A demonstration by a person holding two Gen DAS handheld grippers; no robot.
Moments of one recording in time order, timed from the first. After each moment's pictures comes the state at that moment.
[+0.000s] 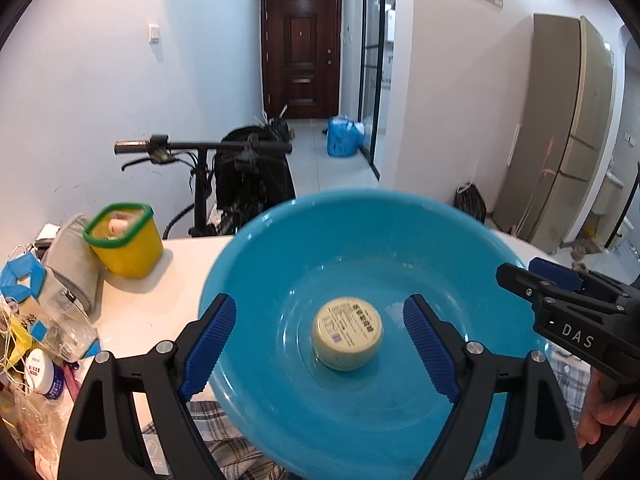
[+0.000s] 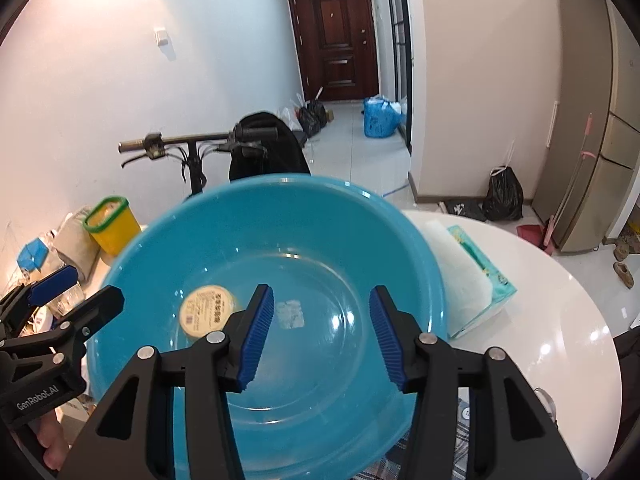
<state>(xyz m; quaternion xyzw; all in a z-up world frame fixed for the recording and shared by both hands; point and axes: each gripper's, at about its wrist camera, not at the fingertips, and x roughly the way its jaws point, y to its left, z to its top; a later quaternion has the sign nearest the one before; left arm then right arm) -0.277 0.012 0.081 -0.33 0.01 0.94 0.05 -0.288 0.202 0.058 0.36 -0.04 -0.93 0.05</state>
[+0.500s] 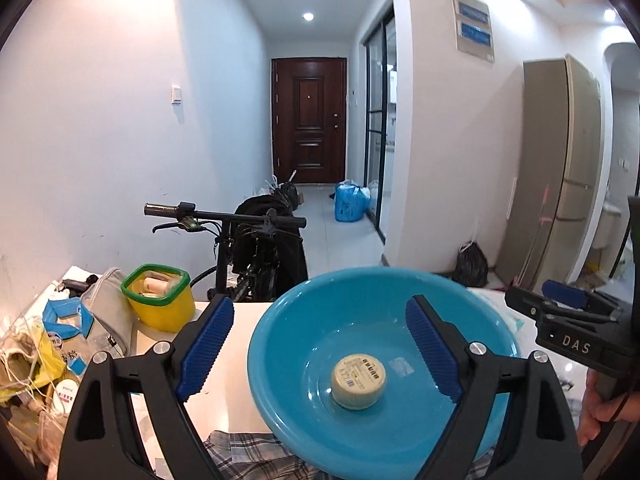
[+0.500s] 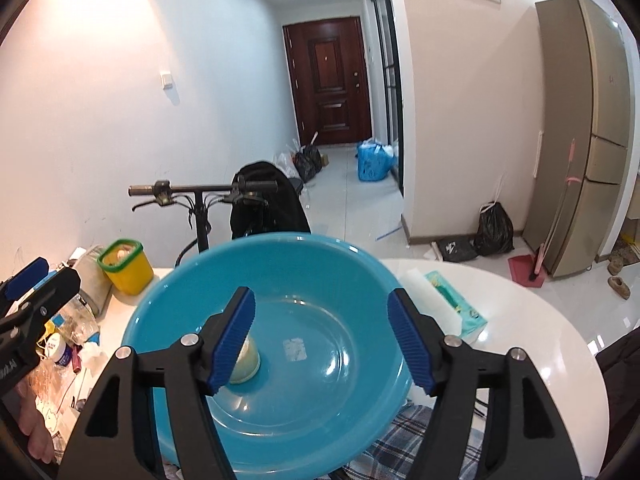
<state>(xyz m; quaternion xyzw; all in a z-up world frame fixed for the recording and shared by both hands) -0.225 -0.009 0.152 -0.22 0.00 0.98 0.04 -0.252 0.204 0.109 0.28 -0.05 -0.96 0.03</state>
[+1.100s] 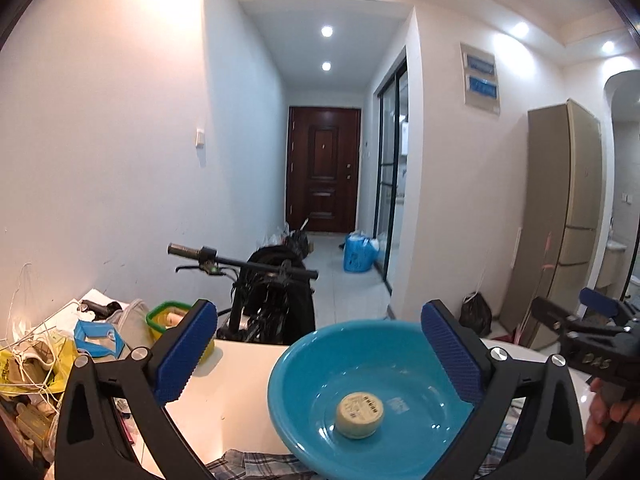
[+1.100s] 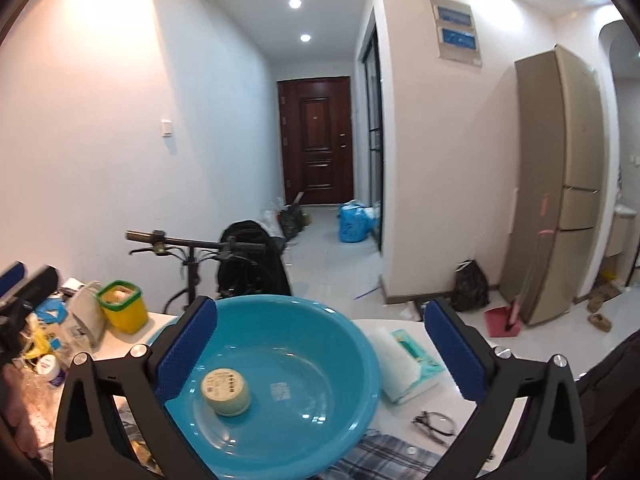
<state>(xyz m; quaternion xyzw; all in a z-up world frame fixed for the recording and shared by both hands) -0.163 -0.024 0.201 -0.12 -0.02 0.99 0.02 -0.202 0.197 0.160 0.17 -0.01 -0.99 -0.01</state>
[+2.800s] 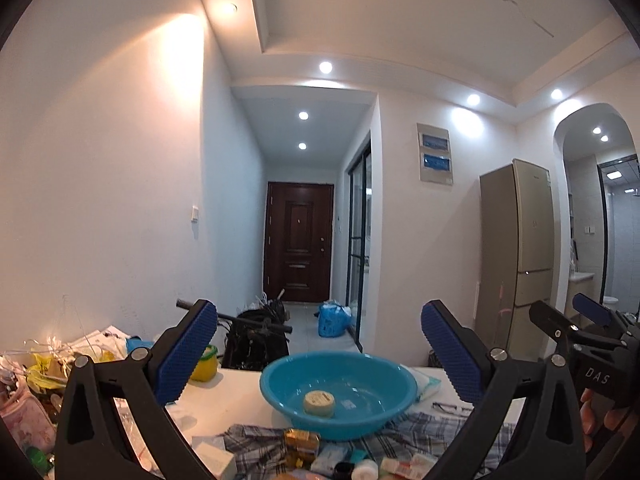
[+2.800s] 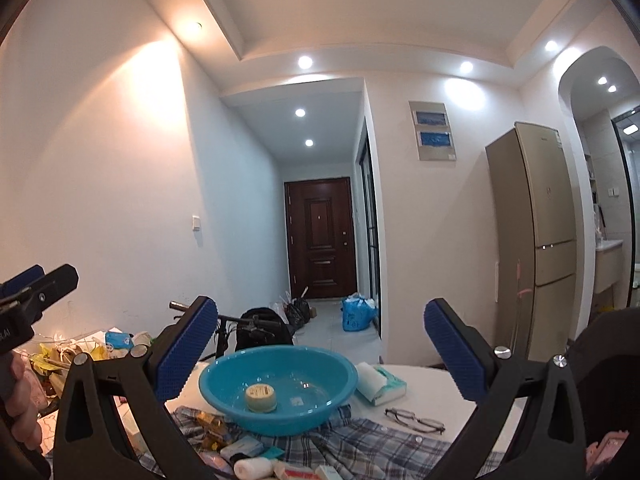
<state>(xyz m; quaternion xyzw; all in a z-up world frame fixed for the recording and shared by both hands) 0.109 -0.018 0.232 0.01 -0.02 1.00 0.07 0.059 0.189 0.189 -0.02 -0.03 -1.00 0.00</state>
